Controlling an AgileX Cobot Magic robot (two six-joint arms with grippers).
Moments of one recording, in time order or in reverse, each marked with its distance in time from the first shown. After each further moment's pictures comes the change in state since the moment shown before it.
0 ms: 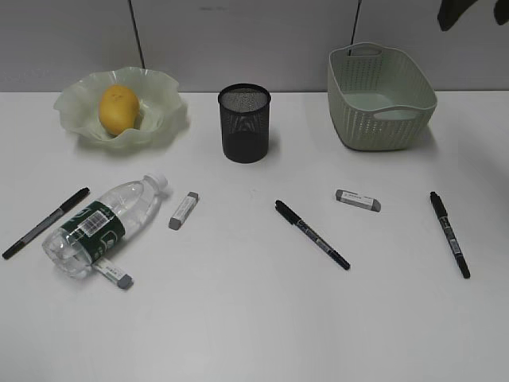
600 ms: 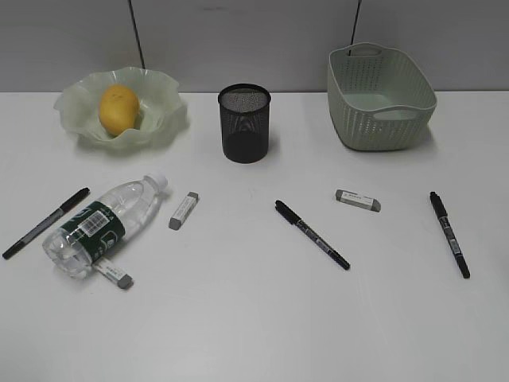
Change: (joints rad) left arm 0.000 0.000 0.000 0.000 0.000 0.000; right arm 0.000 -0.828 0.808 0.033 -0.194 -0.001
